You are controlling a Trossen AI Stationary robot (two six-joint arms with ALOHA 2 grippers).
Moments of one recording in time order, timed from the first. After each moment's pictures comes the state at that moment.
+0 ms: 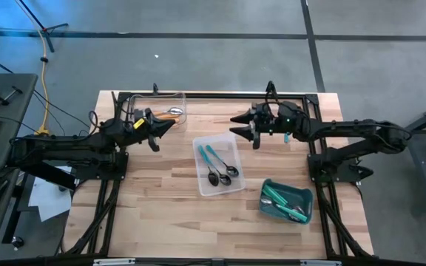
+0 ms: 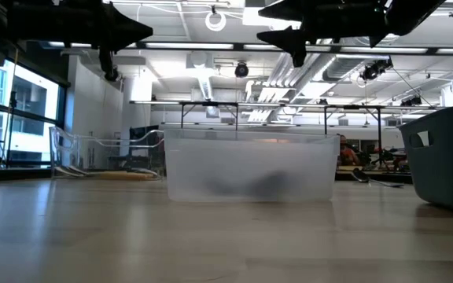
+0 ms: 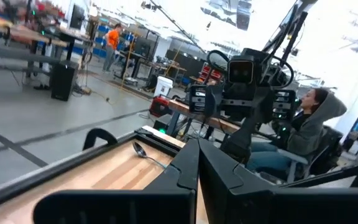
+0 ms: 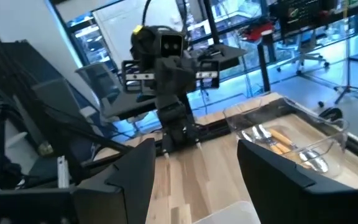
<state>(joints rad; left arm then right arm) 0.21 0.69 0.28 0.55 -0.14 -0.34 -0.27 1.23 0.70 0.51 -0.25 0.30</state>
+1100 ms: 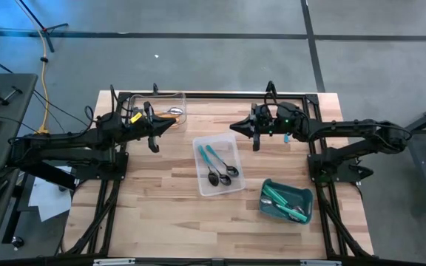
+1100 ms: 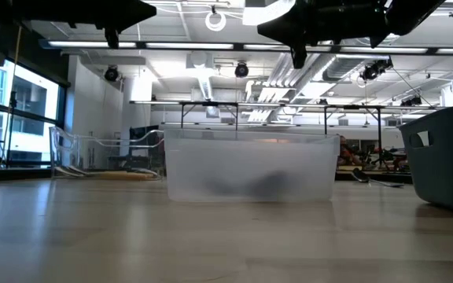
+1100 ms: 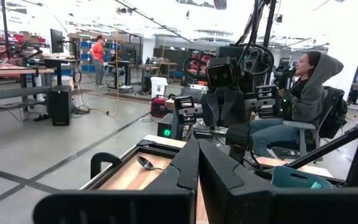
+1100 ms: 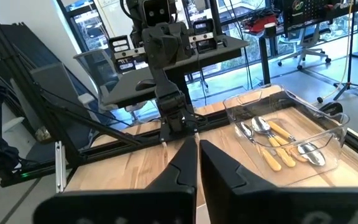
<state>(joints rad) 0.21 0.69 0.43 0.40 -0.06 -0.09 -0.27 1.23 0.71 0.47 -0.27 0.26</state>
